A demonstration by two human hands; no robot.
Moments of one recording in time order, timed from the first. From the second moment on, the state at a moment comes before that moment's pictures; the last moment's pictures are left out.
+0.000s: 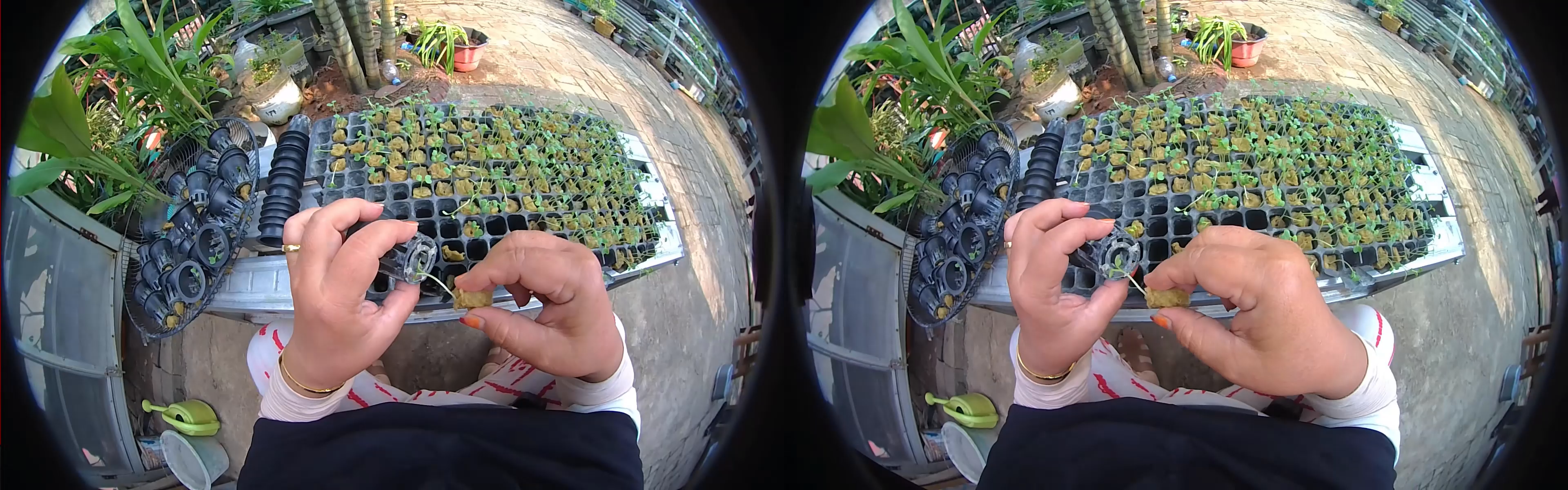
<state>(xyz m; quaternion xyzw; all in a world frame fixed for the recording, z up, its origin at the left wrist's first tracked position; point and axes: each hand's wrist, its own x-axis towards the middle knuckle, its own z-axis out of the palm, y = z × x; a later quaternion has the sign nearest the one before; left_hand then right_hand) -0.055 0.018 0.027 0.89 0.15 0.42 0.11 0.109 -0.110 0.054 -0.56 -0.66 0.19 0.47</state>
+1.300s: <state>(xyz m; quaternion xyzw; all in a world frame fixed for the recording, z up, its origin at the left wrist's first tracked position) -0.047 0.012 0.020 0.90 0.11 0.40 0.11 0.104 -0.096 0.036 -0.57 -0.65 0.08 0.50</state>
